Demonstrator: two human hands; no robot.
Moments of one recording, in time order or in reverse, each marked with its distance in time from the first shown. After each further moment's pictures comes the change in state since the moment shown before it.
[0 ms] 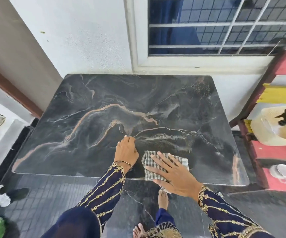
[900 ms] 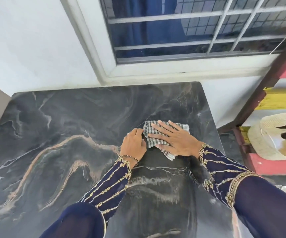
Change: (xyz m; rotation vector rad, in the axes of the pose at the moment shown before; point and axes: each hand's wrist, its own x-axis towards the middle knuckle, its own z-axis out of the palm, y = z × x) left_hand 0.213 0.109 0.039 -0.056 -0.093 0.127; right_hand 0.128 0.276 -0.046 -0.073 -0.053 0.047
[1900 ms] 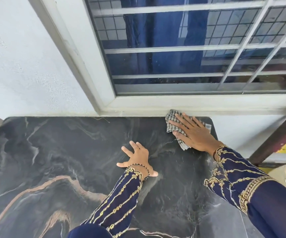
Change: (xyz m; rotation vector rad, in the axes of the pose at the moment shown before) left_hand 0.129 0.046 -0.019 0.179 -0.520 -0.459; right_hand 0.090 0.180 -0.014 0.175 0.043 0.272
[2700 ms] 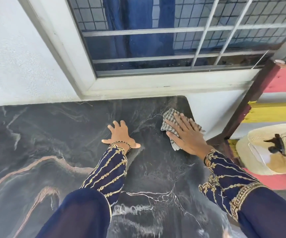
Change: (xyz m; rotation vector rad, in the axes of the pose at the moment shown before) left_hand -0.010 -0.012 0.020 -0.074 0.237 0.076; right_hand -0.126 -0.037 0.028 0.050 0.013 0.249
